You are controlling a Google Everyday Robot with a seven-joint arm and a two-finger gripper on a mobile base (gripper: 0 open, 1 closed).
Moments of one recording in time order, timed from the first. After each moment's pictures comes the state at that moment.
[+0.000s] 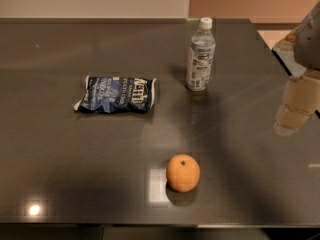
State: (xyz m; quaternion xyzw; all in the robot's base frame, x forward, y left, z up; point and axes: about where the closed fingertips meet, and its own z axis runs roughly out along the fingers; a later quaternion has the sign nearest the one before) arm 0.438 -0.217 0.976 -0.60 0.78 -0.03 0.16
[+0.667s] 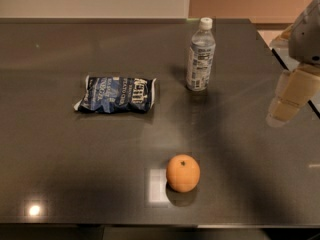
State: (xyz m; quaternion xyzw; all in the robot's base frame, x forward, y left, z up) arm 0.456 -0.215 0.974 -0.59 0.78 -0.02 0.17
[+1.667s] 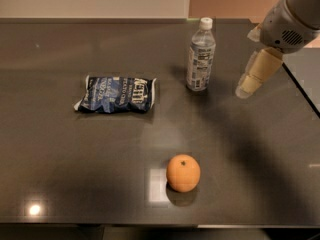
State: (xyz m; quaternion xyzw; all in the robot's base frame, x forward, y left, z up) arm 0.547 -0.201 0.953 -0.57 0.79 0.03 0.23
